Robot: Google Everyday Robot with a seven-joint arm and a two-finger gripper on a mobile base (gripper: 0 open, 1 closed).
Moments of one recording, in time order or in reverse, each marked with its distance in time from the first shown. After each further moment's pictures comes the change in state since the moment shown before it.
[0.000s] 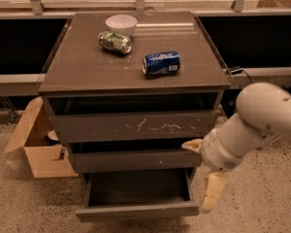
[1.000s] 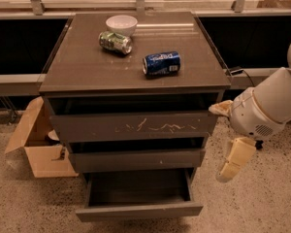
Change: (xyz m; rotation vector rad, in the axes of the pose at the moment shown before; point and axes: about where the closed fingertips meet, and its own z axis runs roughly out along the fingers) arm -0.026 -0.015 -0.124 0.207 0.028 0.126
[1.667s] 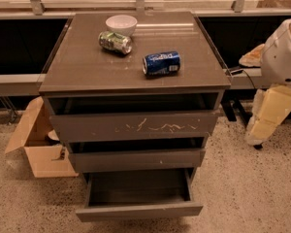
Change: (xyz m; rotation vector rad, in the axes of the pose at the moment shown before) arm -0.026 -0.026 -0.121 0.168 0.205 0.002
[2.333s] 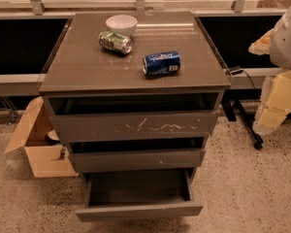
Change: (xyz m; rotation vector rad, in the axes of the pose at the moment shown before) arm 0.002 -0.007 -0.027 0.029 0.053 0.029
